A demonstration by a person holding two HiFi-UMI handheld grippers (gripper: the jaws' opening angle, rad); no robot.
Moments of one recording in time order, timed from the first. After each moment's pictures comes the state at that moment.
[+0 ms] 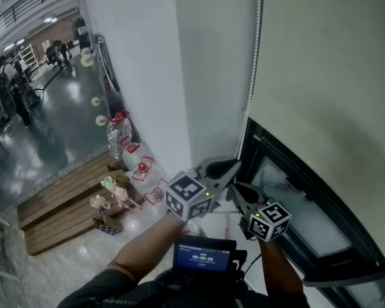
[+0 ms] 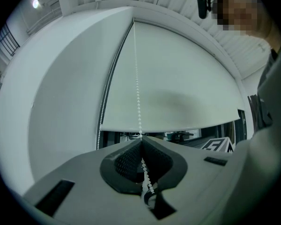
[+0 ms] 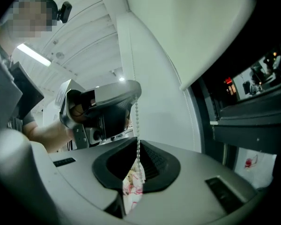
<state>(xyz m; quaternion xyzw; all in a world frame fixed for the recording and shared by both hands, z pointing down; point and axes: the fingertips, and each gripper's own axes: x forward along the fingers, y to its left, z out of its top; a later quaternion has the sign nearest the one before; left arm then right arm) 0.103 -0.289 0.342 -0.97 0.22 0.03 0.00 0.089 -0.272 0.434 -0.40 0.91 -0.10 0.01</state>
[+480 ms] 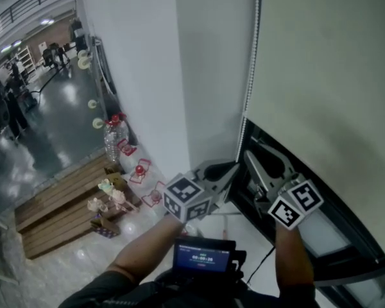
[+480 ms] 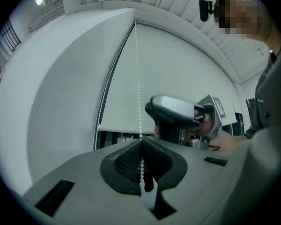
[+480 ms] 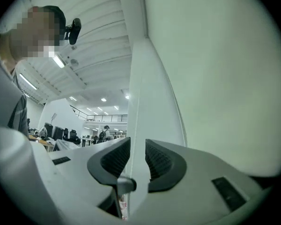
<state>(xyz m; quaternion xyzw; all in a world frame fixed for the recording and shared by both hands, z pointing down) 0.103 -0.283 0.341 -0.98 0.21 0.04 -0.01 0.115 -0.269 0.272 -0.41 0.91 0.04 0.10</state>
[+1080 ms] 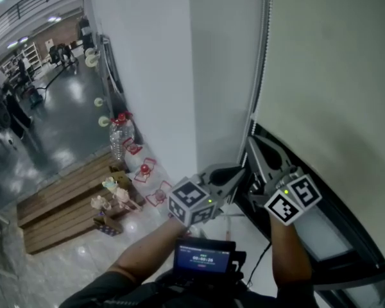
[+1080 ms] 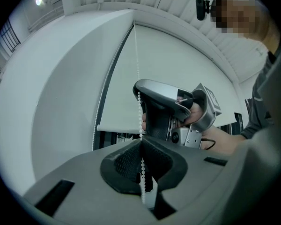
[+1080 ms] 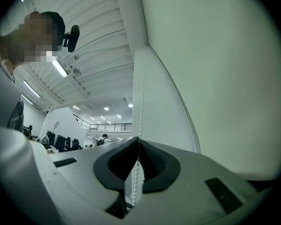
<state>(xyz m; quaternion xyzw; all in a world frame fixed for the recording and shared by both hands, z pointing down) 0.099 -0.275 0.337 -0.98 0.20 0.05 -0.01 0.087 -0.279 0.239 -0.38 0.91 0.05 0.16</state>
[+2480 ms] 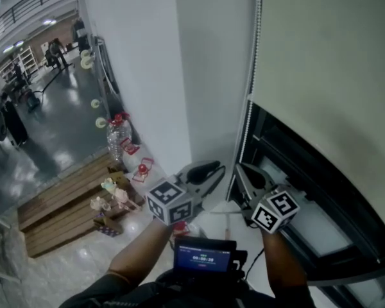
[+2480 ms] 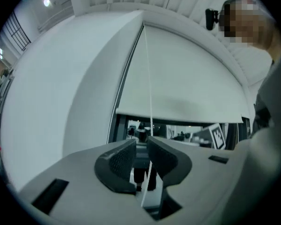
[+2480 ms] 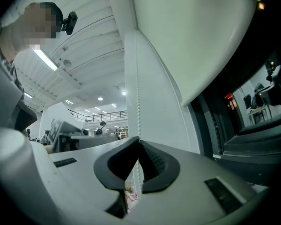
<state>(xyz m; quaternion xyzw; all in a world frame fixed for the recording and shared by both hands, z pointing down) 0.057 -0.285 0.355 -0.97 0.24 0.05 -0.04 0.095 -0.283 0.358 -0.40 0.91 -0.03 0.09</state>
